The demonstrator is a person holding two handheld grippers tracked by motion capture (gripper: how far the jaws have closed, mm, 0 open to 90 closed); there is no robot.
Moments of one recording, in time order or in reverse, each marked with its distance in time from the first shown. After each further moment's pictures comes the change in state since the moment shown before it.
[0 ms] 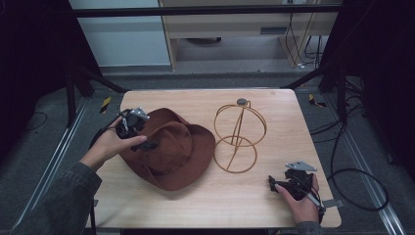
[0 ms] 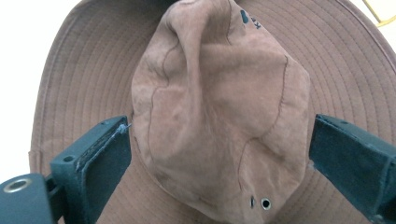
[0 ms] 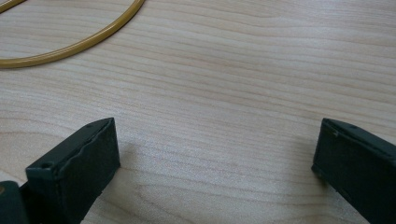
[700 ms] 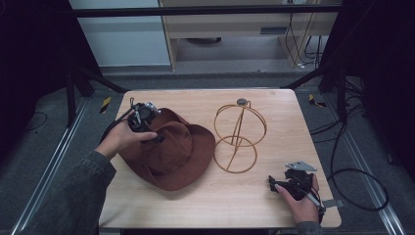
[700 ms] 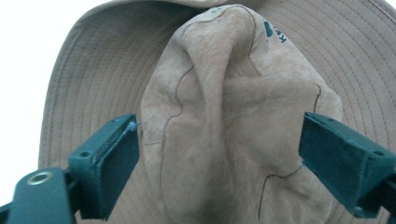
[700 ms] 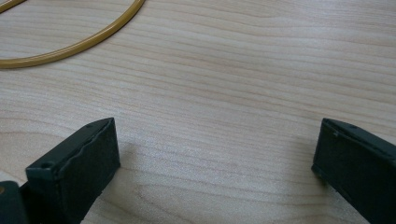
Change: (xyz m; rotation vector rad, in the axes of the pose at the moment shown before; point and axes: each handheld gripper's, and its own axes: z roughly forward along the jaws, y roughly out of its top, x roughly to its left) left arm 0.005 0.027 0.026 0.067 0.038 -0.008; right arm 0.000 0.000 0.000 0.000 0.000 0.000
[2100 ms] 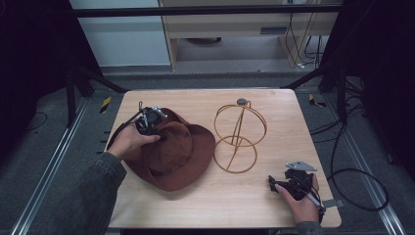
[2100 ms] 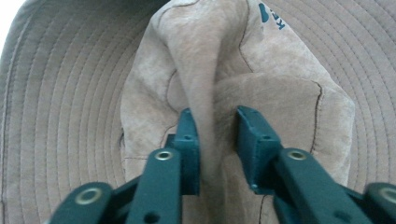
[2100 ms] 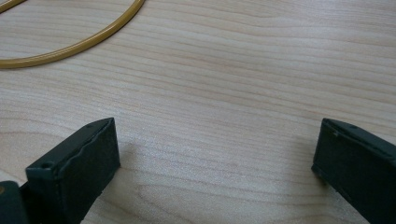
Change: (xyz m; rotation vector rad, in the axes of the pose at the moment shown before) left arm 0.000 0.001 0.026 0.044 -0.052 0.023; right arm 0.000 0.000 0.000 0.000 0.000 0.001
